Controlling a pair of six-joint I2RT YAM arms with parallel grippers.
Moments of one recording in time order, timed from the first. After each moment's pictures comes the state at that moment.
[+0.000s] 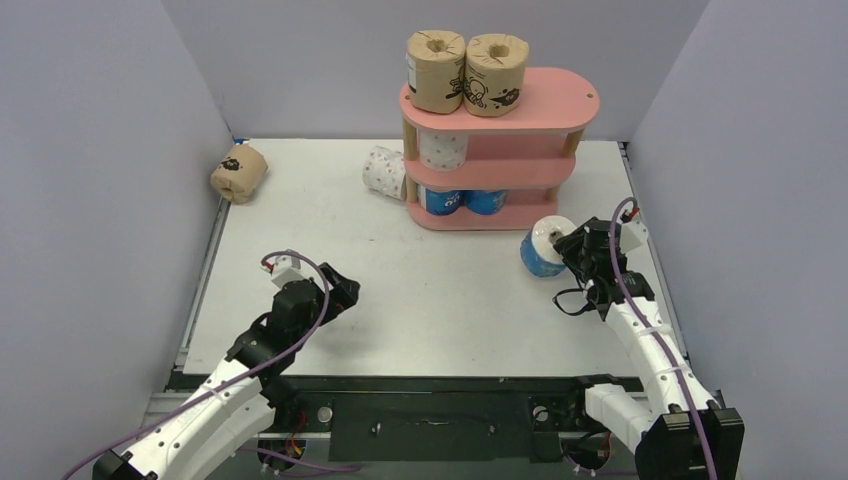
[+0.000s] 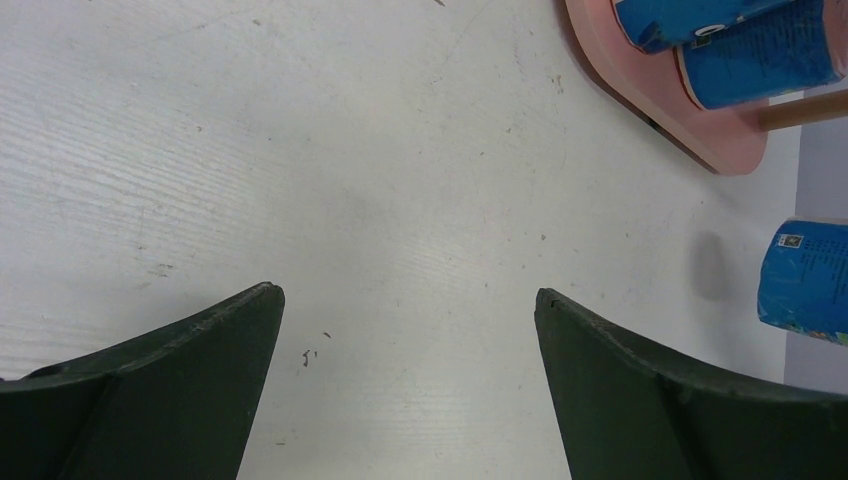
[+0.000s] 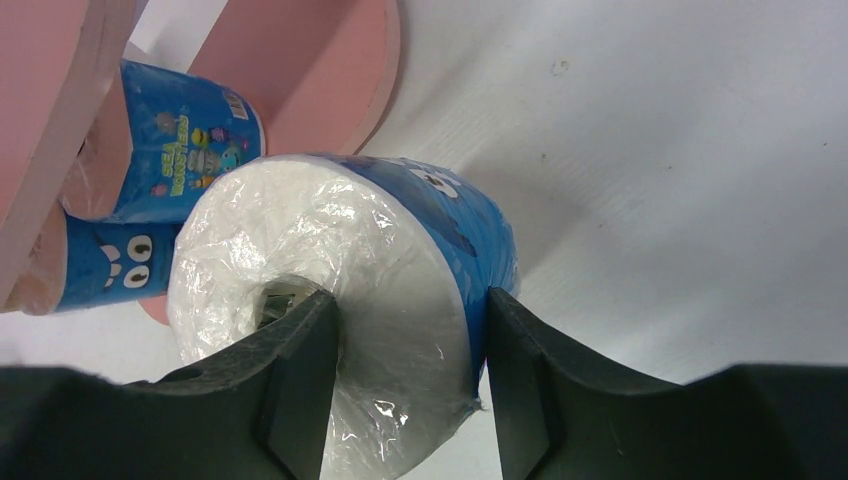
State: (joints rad) left arm -0.57 0.60 0.37 -0.32 -0.34 -0.94; right arm 0.09 0.97 0.70 -0.39 0.23 0.85
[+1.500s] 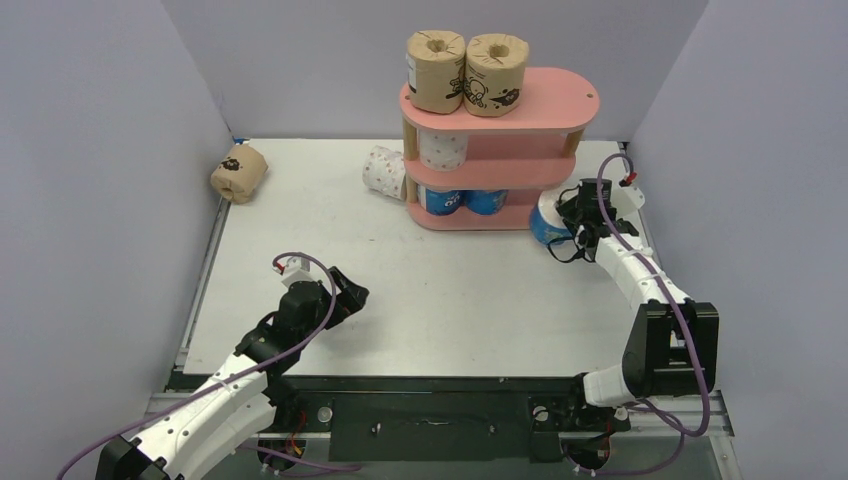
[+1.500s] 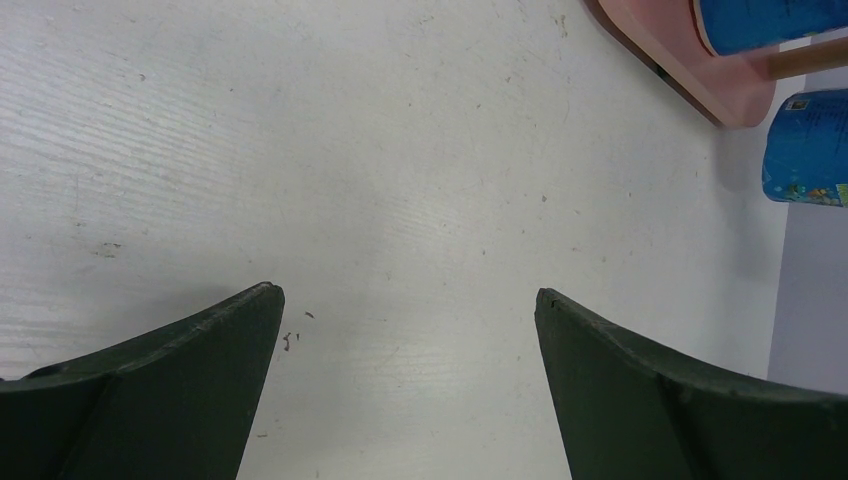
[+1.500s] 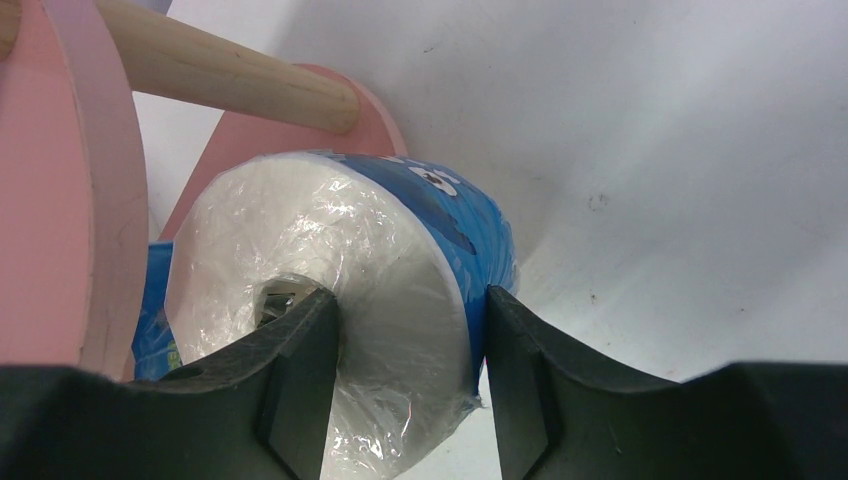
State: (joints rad) left arm -0.56 0.66 0.32 -0.24 -0.23 -0.96; right arm 0.02 1.41 0.97 -0.27 0.31 0.90
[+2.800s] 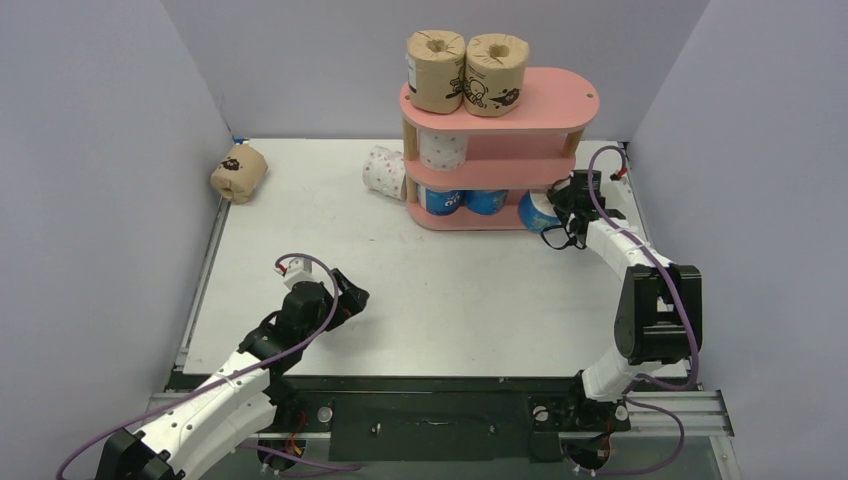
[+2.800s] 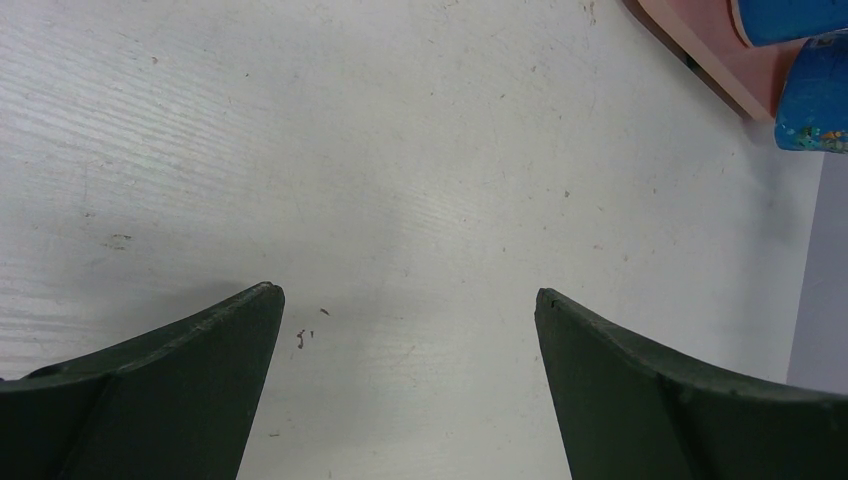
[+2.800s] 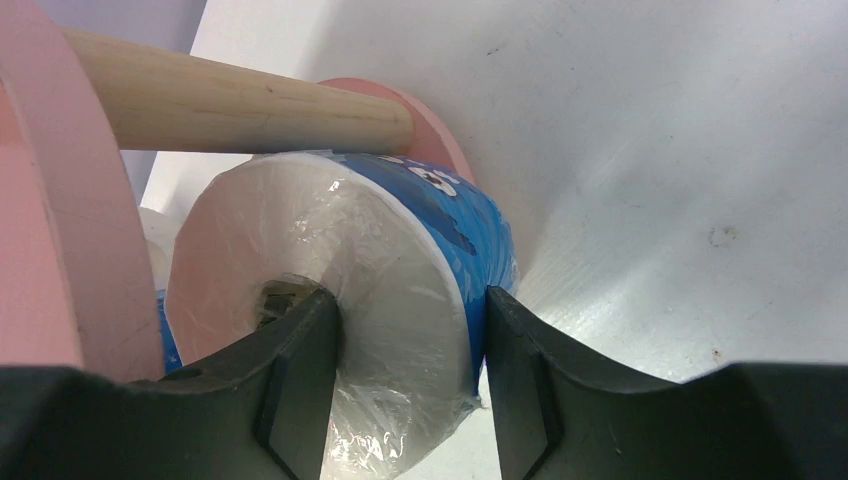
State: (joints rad) left arm -0.56 0.70 0.30 -0.22 -0.23 -0.97; right arm 0.03 1.61 1.05 -0.16 0.27 1.00
